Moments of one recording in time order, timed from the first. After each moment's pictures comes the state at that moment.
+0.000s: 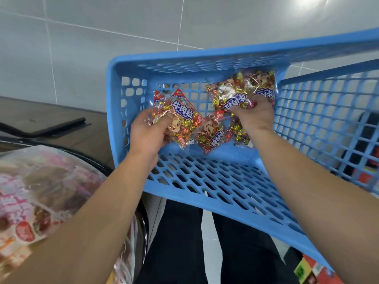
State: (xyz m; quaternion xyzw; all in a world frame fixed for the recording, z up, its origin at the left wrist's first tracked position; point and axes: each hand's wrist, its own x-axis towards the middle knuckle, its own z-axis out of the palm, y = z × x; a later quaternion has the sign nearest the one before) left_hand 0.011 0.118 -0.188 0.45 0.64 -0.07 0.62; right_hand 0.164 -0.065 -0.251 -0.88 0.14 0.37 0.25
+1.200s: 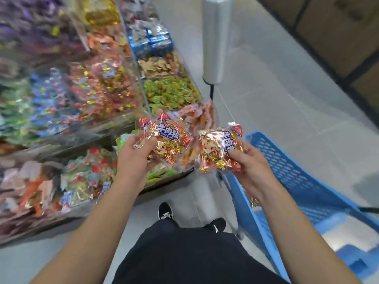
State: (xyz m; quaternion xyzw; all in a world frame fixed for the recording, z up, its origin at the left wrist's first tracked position) left_hand -0.279 -0.084 0.244 0.23 0.67 0.49 0.50; right_hand -0.021 -0.079 0.221 -0.45 -0.19 0.74 0.47
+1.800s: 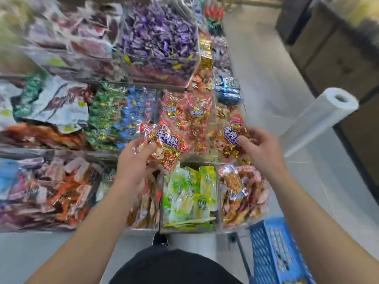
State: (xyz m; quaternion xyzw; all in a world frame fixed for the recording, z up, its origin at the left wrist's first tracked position) left_hand -0.524 -0.046 0.258 0.10 0.63 0.64 0.43; right_hand -0.261 0.093 0.292 -0.51 -0.66 0.43 0.34
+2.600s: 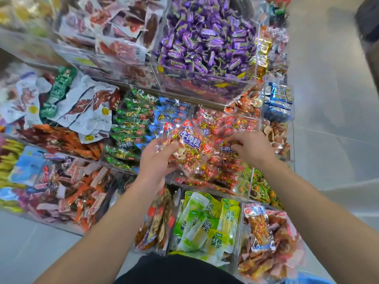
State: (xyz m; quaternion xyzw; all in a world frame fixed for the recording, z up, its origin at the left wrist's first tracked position) left_hand -0.595 0.064 0.240 0.01 0.65 0.63 0.41; right_hand -0.421 0.272 0.227 -0.38 -0.91 0.15 -0.01
